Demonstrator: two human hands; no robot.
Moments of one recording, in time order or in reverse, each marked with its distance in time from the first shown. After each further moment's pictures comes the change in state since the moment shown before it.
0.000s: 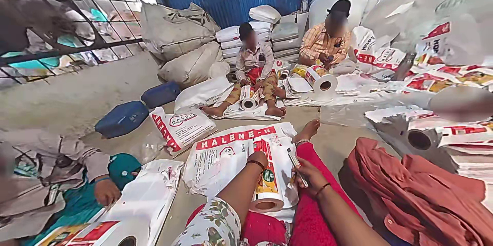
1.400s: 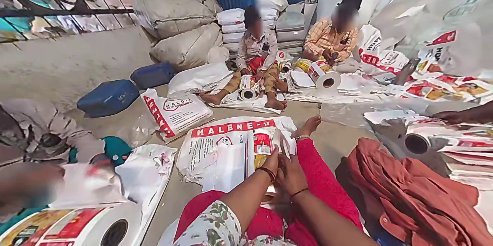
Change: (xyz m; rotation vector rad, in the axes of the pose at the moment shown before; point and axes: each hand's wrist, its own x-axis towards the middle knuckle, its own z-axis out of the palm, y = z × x) left_hand 0.000 0.014 0.073 -1.585 -0.183 0.229; right_hand 0.000 0.024 0.075 -1.288 0.259 -0.387
